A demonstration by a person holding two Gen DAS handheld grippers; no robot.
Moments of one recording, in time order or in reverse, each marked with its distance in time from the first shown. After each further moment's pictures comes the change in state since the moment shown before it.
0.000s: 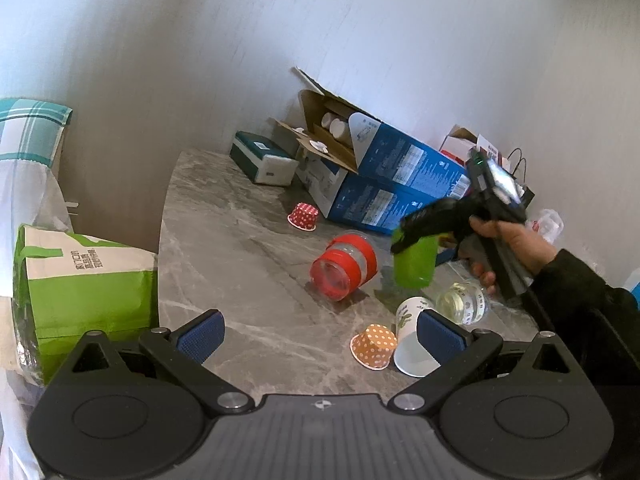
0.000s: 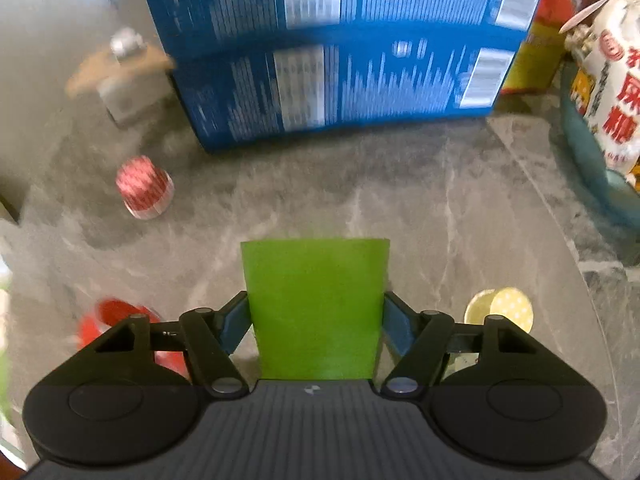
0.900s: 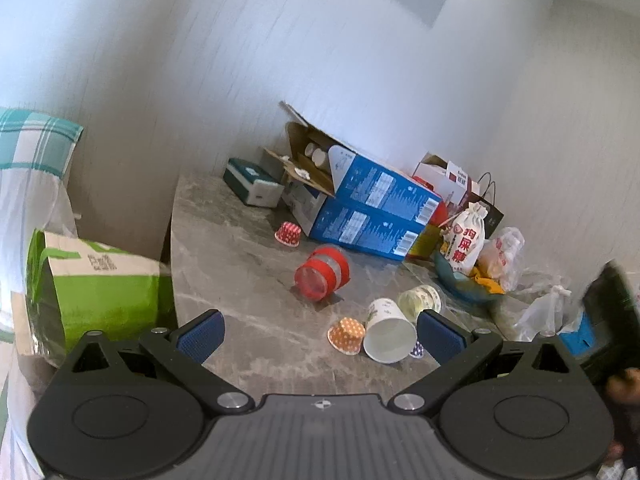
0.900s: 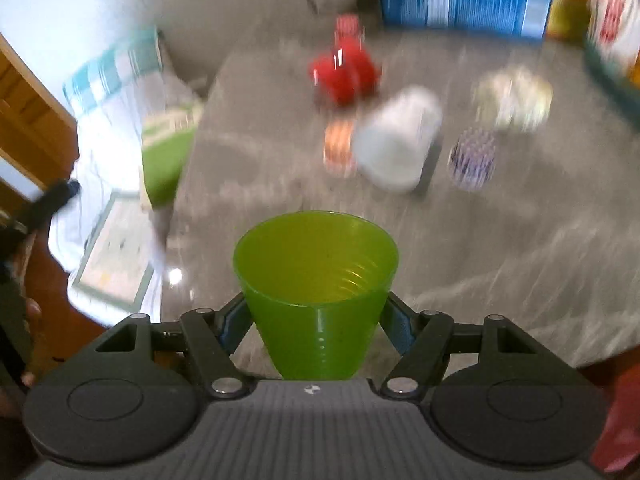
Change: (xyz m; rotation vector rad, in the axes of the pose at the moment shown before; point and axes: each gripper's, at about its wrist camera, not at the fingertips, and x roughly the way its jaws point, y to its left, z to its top) left arm -0.079 0.004 -0.020 -0.011 -0.069 -0.068; right arm -0.146 0.025 -0.219 -0.200 0.128 0.277
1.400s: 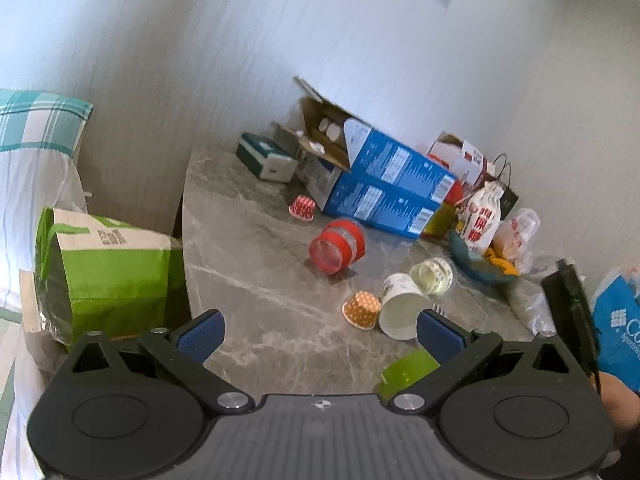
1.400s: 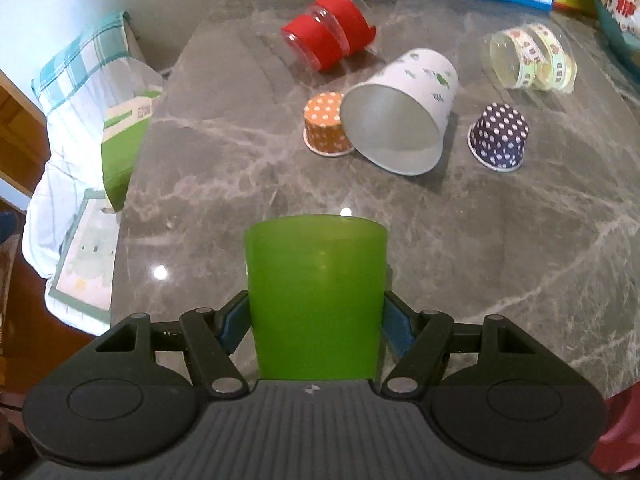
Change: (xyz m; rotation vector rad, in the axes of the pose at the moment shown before) left arm 0.014 0.003 -0.012 -0.007 0.068 0.044; right arm 0.050 0.004 0.001 0.017 -0.010 -0.035
